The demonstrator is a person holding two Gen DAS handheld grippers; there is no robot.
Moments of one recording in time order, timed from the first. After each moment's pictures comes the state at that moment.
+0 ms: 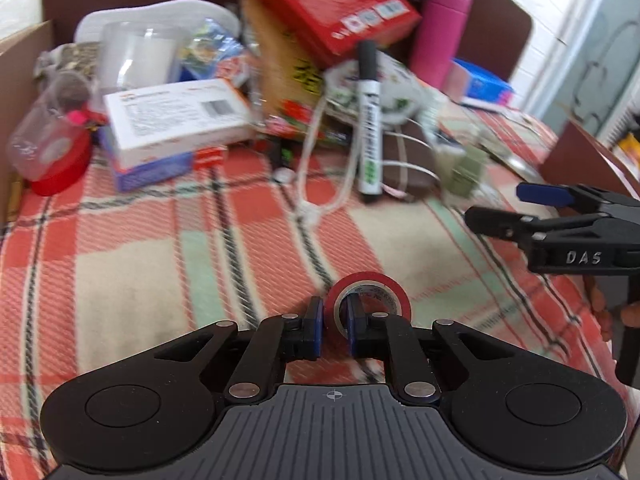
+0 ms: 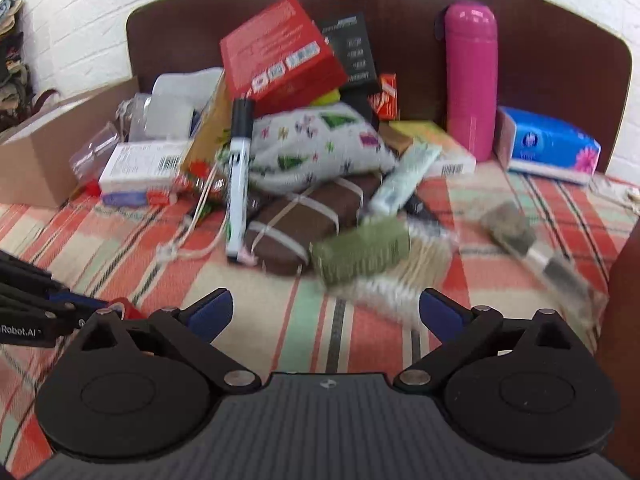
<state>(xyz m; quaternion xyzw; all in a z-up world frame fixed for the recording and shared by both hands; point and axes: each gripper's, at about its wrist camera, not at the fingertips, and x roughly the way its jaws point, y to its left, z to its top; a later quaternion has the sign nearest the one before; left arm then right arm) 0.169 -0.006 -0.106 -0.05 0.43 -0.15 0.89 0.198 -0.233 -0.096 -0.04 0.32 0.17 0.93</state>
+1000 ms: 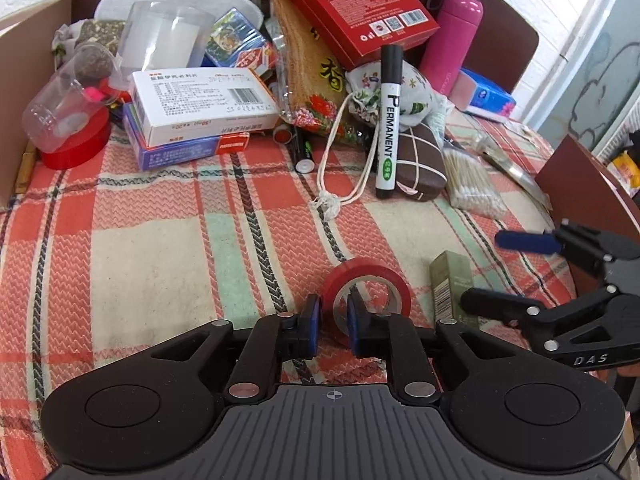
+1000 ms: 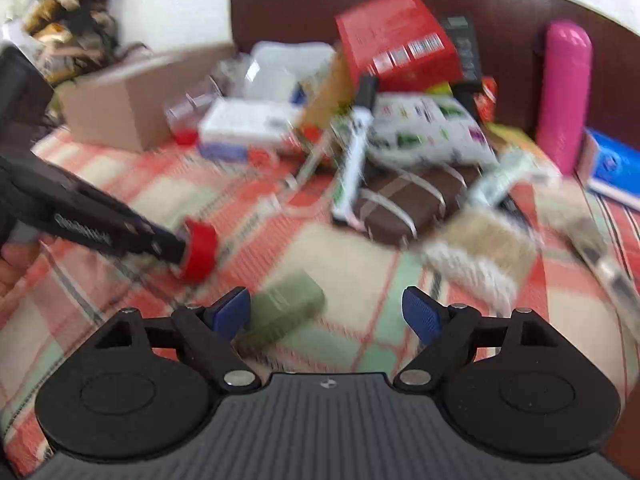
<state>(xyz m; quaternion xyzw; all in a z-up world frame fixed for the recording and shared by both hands) 0.160 0.013 -0.109 -0.08 0.43 -0.16 0.88 0.157 -0.209 -0.105 -0.07 0.34 0.27 0.90</state>
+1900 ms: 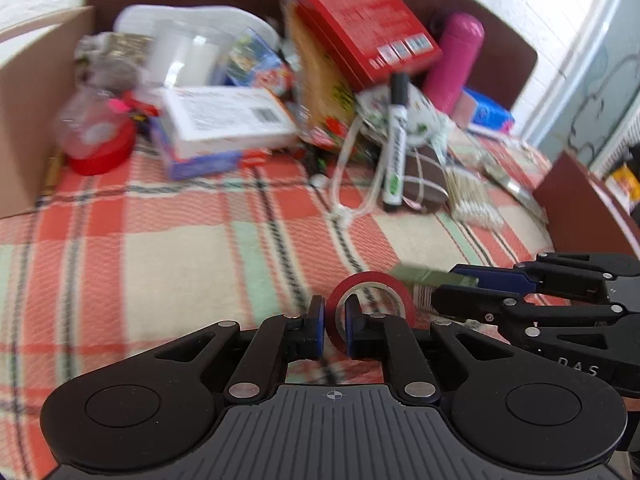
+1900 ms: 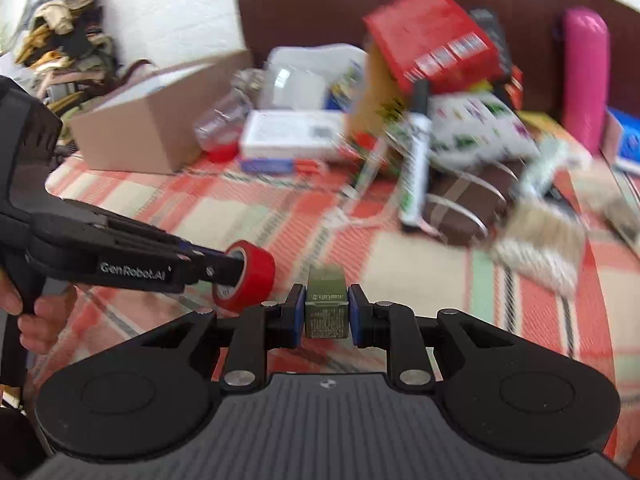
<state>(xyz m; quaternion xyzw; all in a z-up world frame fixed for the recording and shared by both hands) 0.138 0.042 -0.093 -0.10 0.40 -0.14 0.90 0.141 -0.157 -0.083 -0.04 0.35 0.30 0.89</state>
